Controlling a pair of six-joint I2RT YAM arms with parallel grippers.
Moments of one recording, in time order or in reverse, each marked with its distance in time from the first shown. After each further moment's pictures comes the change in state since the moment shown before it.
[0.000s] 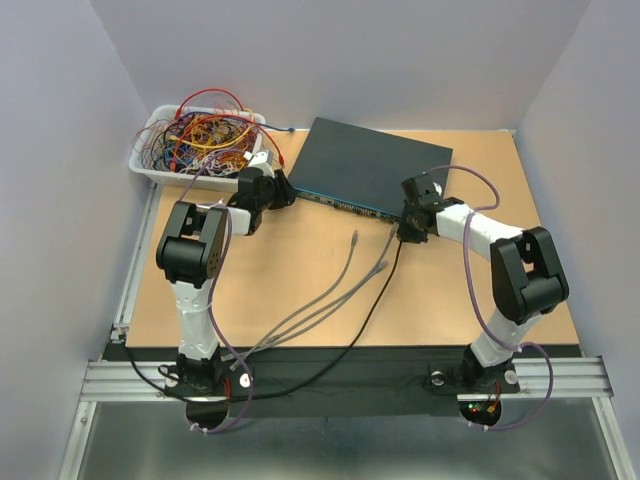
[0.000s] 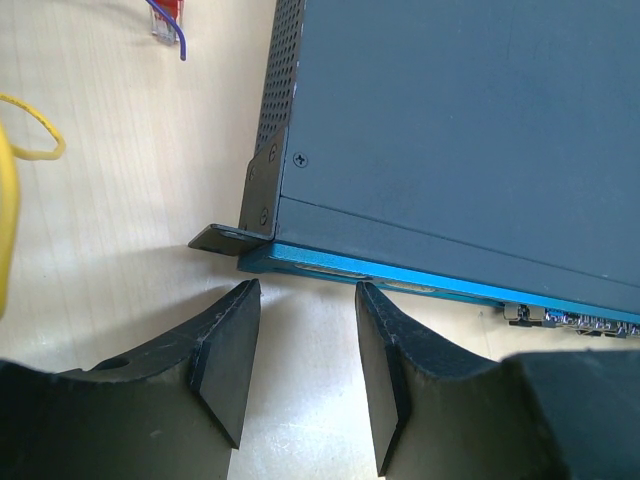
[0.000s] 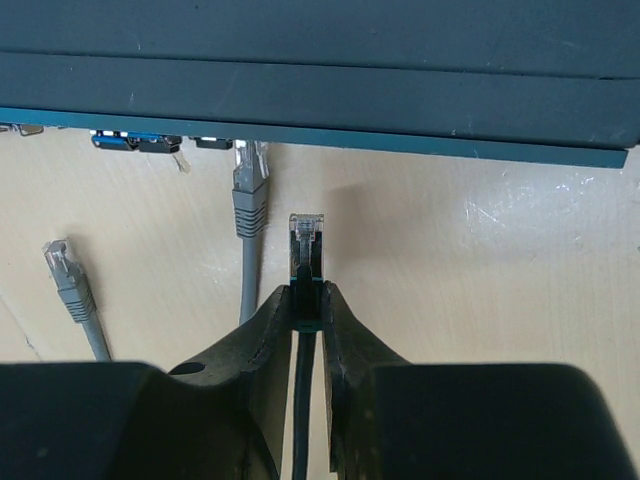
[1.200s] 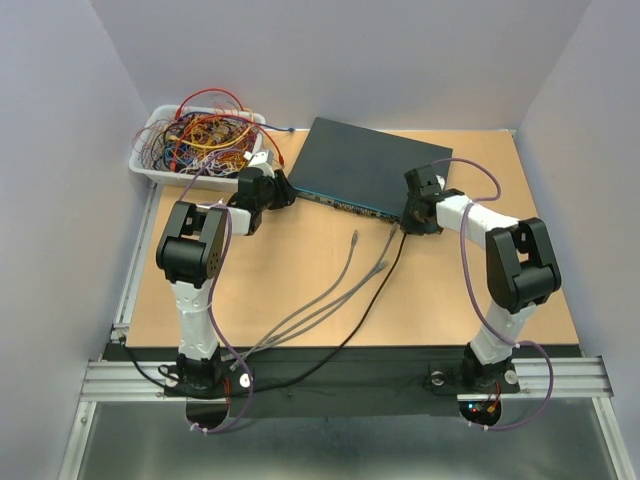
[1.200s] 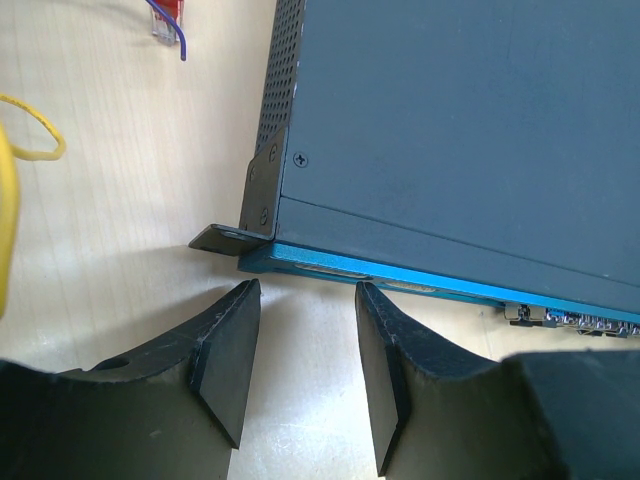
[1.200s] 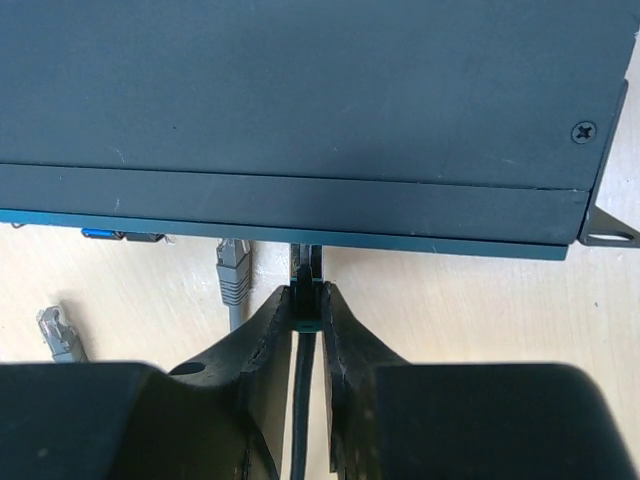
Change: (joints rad) left arm 0.000 0.000 0.000 0.000 0.000 0.002; right arm -0.048 0.079 0.087 -0.011 0.031 -0.030
